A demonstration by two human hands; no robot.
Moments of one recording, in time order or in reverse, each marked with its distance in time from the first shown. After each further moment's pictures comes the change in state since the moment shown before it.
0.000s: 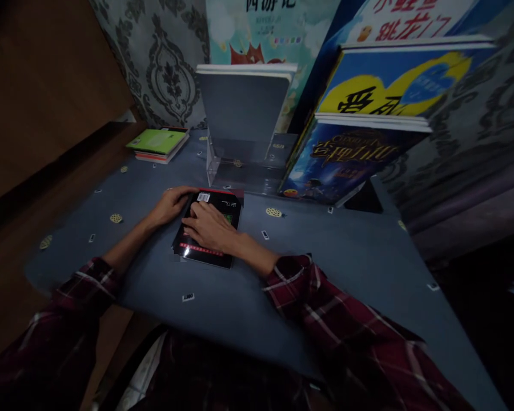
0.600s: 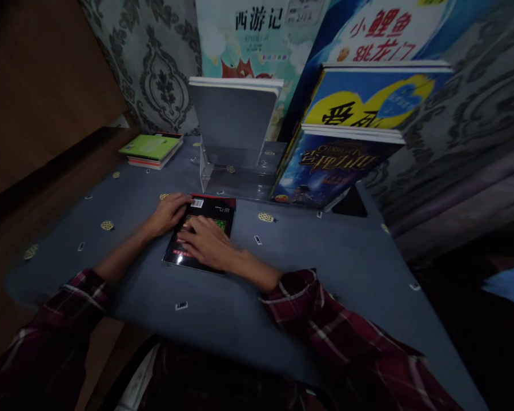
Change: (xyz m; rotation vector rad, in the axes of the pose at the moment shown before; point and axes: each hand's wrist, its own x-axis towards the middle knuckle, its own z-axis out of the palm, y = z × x) left_hand -0.003 0.003 0.010 0.201 -0.022 0.137; right_hand -0.025 -0.007 0.003 0.037 0.009 0.016
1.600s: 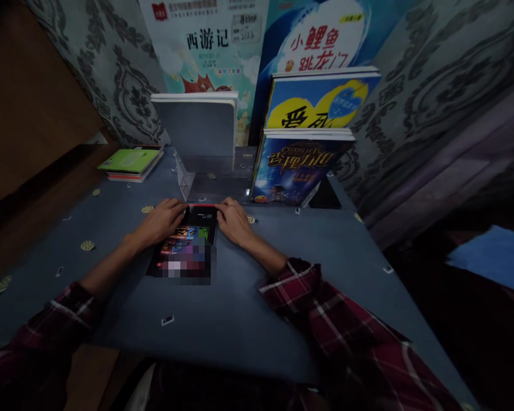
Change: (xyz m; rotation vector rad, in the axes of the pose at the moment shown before) left_hand 0.032 0.038 -0.005 0.313 -0.198 0.017; right_hand -0.035 0.093 -0.013 0.072 0.307 0.547
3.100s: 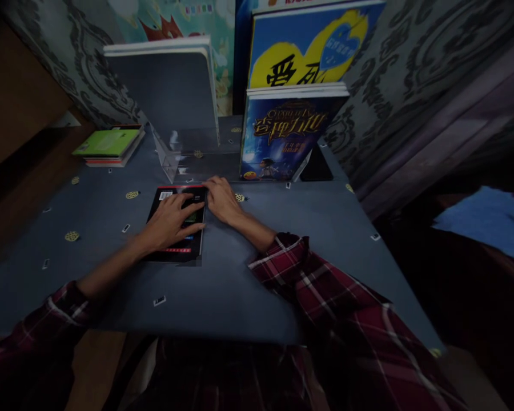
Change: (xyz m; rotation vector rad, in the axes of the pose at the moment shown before) left_hand -0.010 0.074 0.002 -0.096 -0.062 0.079; right_hand 0.002 0.005 0.006 0.026 0.029 -0.047
